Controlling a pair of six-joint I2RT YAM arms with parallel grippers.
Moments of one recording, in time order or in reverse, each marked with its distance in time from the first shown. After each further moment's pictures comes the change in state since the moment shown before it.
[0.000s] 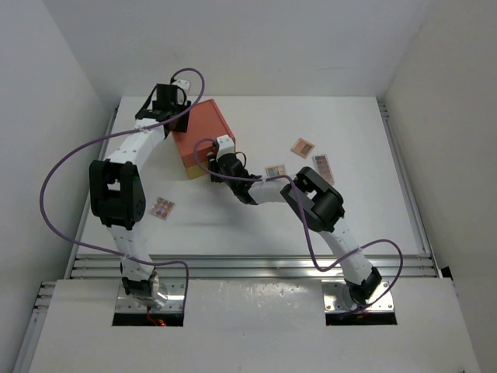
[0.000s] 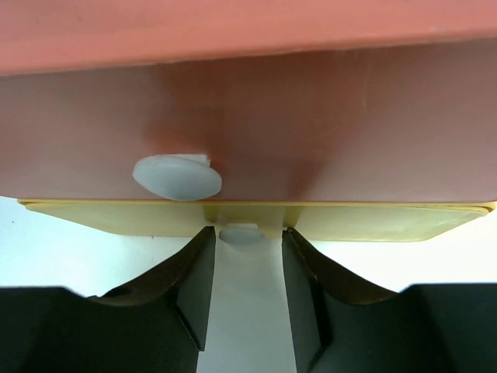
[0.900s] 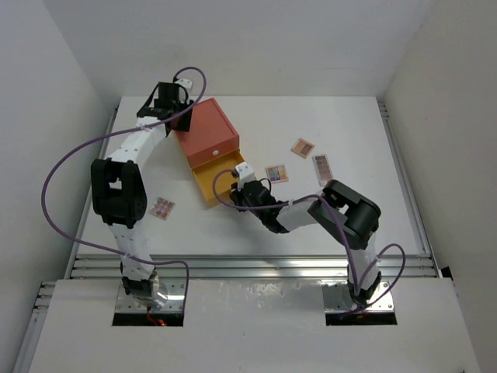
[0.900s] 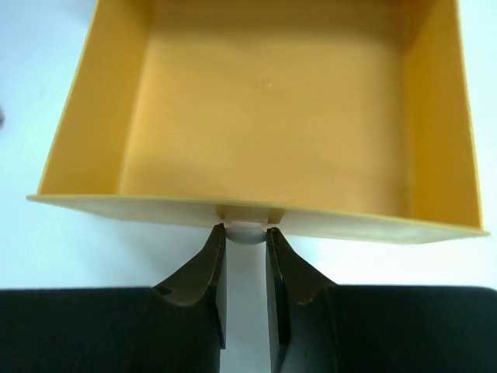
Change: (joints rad) left arm -0.004 0.019 0.039 -0.031 0.025 -0.007; right arm 0.049 -0.338 -0.563 0.163 -0.045 -0.061
